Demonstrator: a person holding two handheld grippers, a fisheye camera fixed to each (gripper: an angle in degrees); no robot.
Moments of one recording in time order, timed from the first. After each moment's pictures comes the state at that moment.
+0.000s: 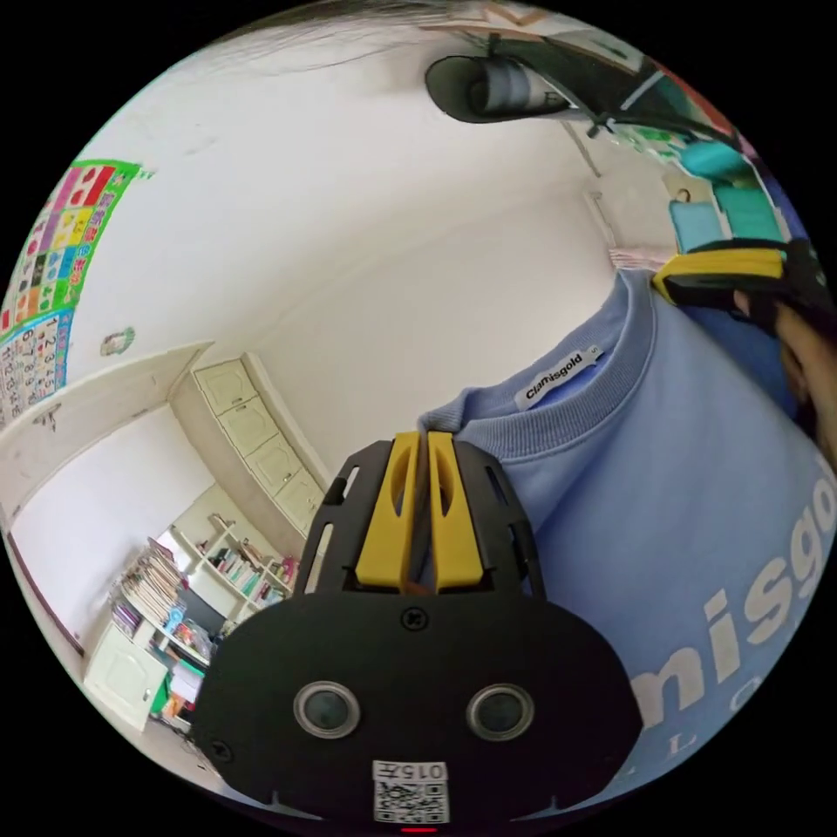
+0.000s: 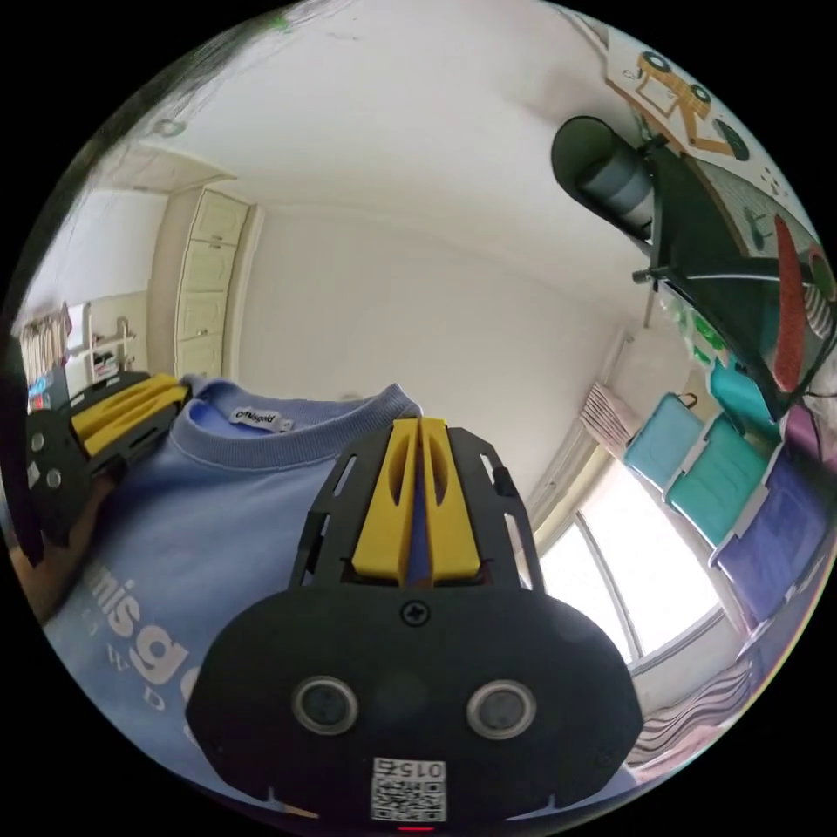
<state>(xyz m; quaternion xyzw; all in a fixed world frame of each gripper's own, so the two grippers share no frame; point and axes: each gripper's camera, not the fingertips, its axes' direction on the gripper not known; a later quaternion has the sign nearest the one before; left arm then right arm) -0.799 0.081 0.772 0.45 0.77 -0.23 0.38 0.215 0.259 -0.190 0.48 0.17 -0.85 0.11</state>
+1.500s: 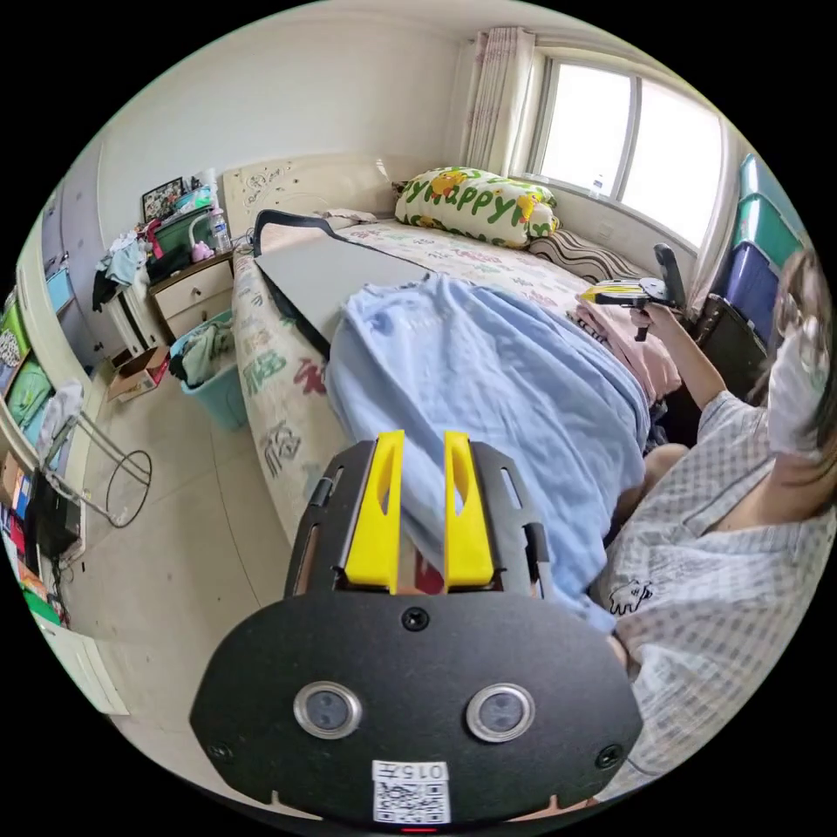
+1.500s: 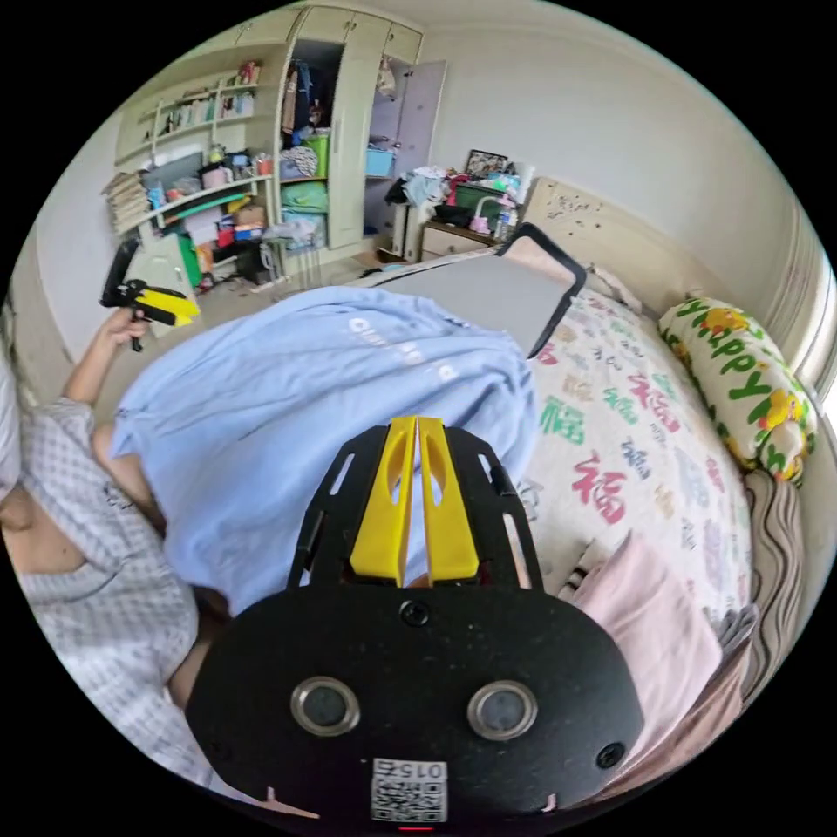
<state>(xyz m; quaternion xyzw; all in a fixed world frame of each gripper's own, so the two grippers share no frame) -0.199 0.210 0.609 0.00 0.72 0.69 0.07 0.198 -0.275 -0.187 -0.21 0.63 -0.54 0.52</state>
